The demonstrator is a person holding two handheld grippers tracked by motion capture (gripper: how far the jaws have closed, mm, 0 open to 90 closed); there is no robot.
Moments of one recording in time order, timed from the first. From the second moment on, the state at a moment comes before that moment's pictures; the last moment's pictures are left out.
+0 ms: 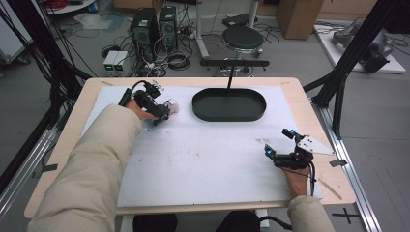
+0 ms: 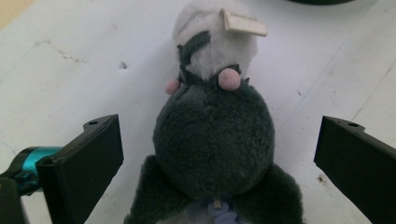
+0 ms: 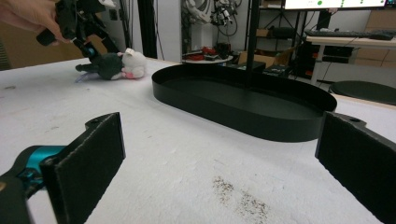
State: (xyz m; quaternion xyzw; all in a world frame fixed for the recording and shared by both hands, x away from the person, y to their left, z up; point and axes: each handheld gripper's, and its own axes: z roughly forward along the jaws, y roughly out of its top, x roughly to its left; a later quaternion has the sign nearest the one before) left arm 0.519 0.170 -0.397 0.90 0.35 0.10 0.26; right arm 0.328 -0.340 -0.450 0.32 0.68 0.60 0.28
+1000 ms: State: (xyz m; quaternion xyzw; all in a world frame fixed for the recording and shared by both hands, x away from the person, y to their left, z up) left arm 0.513 0.161 -0.401 0.91 0.34 0.12 0.21; right arm 0.328 -0.340 -0.450 0.32 0.68 0.60 0.28
